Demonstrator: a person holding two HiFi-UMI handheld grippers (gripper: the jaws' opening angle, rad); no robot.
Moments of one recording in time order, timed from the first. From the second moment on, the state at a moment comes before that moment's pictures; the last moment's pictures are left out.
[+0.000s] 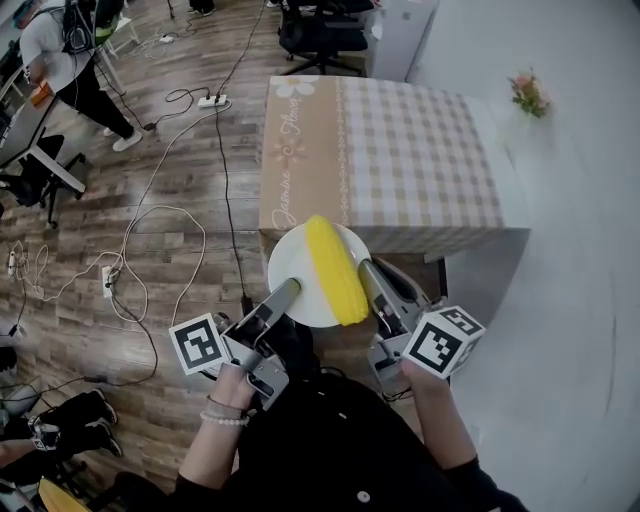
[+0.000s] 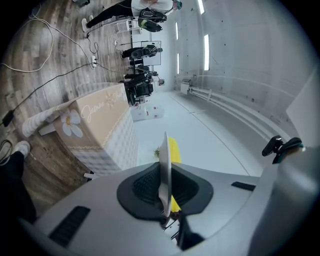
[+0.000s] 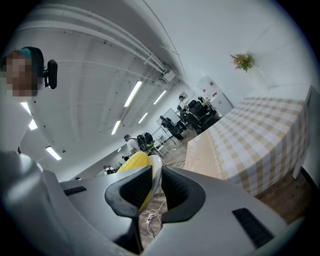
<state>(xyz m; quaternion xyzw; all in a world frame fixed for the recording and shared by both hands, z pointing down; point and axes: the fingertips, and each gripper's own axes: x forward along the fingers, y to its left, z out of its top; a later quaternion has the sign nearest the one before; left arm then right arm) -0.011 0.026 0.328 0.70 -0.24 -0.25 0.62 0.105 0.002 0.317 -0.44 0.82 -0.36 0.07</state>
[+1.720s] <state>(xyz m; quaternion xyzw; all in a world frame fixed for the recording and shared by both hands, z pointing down) -0.068 -0.093 0.382 0.73 -0.22 -0.20 0.62 0.053 -0.105 0.374 -0.47 0.80 -0.37 0.08</state>
